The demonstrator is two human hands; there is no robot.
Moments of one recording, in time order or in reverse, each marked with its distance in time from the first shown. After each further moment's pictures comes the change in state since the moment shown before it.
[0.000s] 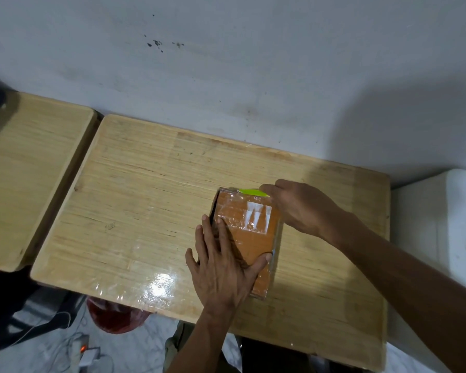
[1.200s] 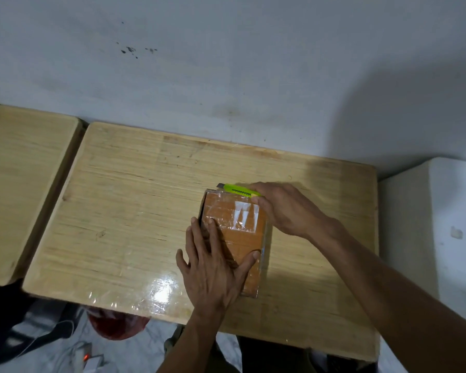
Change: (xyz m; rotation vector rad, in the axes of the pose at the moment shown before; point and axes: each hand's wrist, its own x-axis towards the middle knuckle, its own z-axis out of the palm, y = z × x) left_hand -0.001 -0.003 0.001 0.057 0.006 0.028; right_hand -0.007 -0.002 0.013 0.452 0.130 0.115
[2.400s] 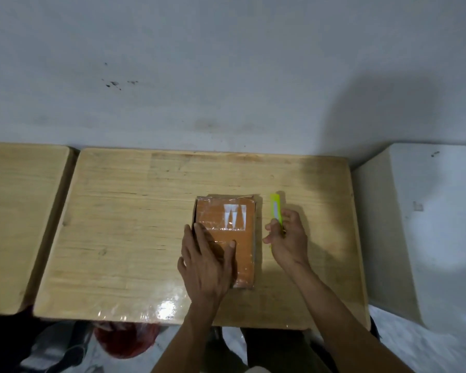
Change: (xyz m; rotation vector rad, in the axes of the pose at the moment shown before) left_hand 0.004 -0.003 -0.023 -0.220 -0.100 -0.029; right_hand -0.068 -0.007 0.078 0.716 0.659 0.838
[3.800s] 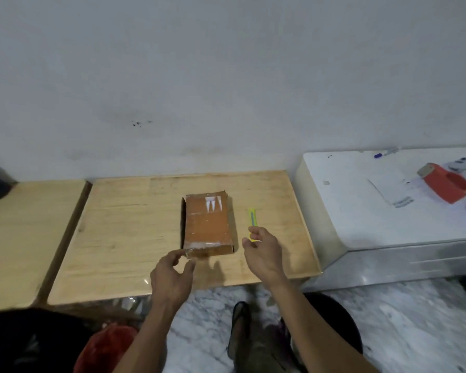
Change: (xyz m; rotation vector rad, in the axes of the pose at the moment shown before) left_hand -0.138 -0.075 -0.099 -0.427 0.051 0.135; right_hand -0.200 0.013 -0.051 -0.035 0.073 -0.170
